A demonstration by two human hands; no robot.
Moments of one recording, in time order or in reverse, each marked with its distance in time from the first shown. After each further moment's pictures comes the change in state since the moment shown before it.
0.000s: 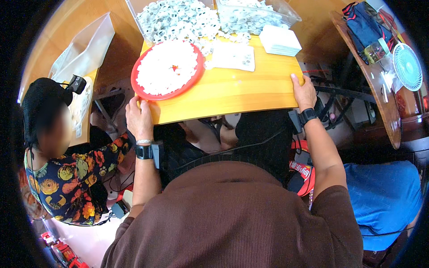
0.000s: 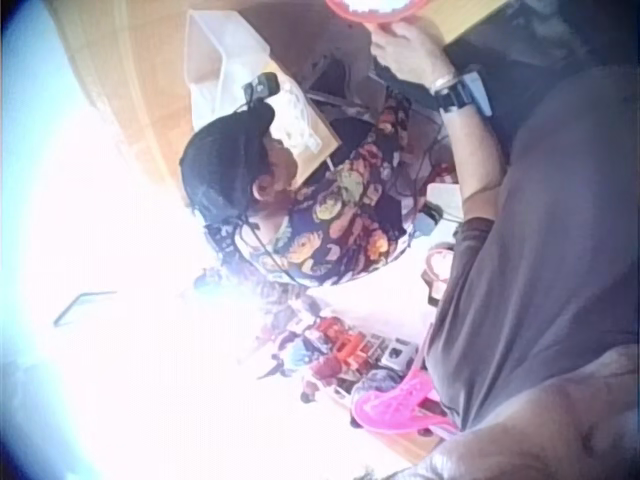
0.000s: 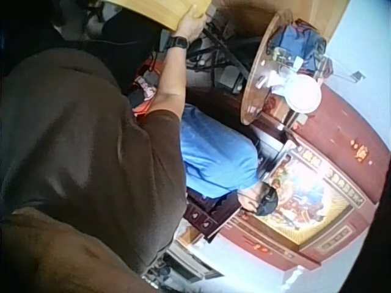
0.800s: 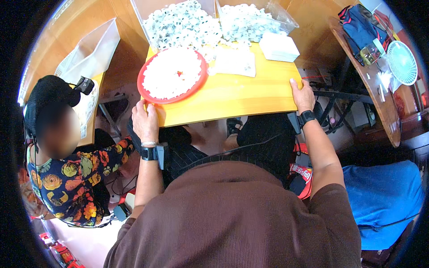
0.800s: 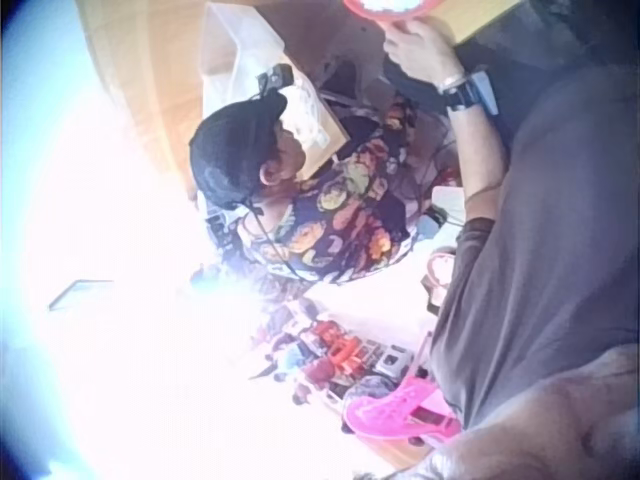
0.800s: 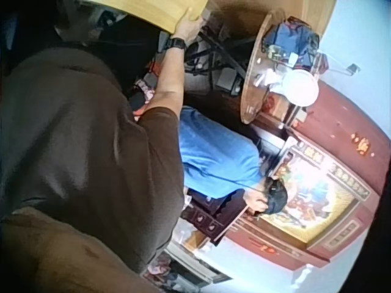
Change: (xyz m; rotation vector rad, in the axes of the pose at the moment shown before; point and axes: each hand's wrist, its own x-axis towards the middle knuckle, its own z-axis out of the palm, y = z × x) left_hand -0.004 0.002 -0.003 0.024 -0.010 0.020; right_hand 0.002 0.006 0.000 0.025 -0.021 -0.009
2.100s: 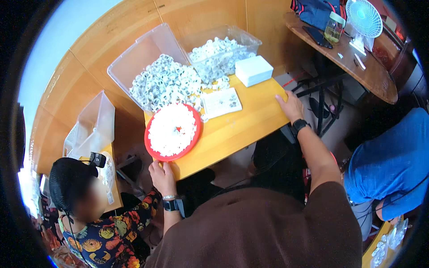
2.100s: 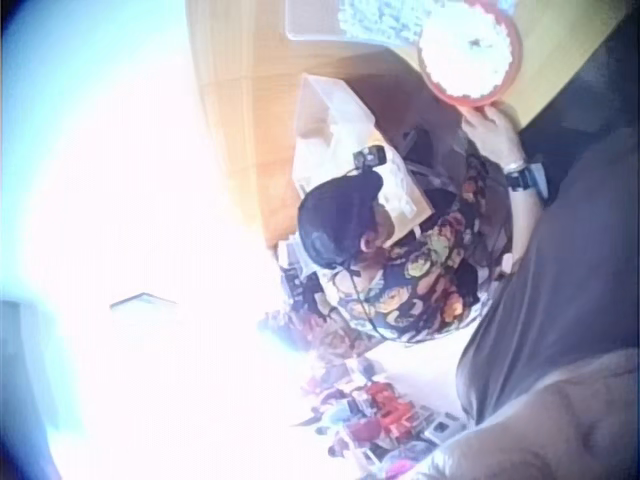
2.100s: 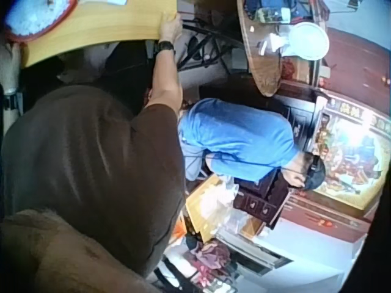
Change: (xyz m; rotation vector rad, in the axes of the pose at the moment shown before) left_hand 0.009 -0.014 0.000 -0.084 -0.079 0.171; right_hand -0.012 -0.004 -0.004 0.133 0.067 -0.005
